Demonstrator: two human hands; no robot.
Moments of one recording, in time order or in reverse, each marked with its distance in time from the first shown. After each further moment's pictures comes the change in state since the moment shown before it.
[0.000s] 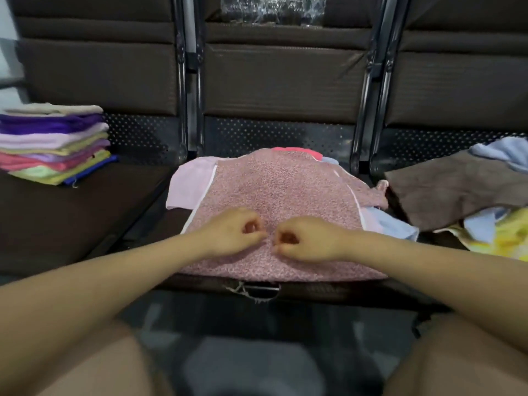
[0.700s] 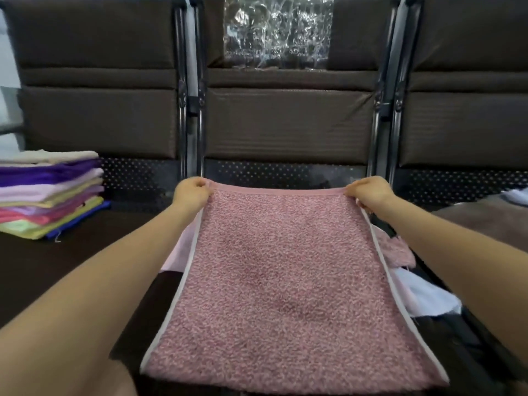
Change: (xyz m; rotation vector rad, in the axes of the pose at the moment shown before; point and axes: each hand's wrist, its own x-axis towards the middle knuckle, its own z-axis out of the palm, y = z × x) left_hand 0.135 -0.117 -0.086 -0.494 0.642 -0.595; right_hand 0.099 0.171 -0.107 0.659 0.714 0.725
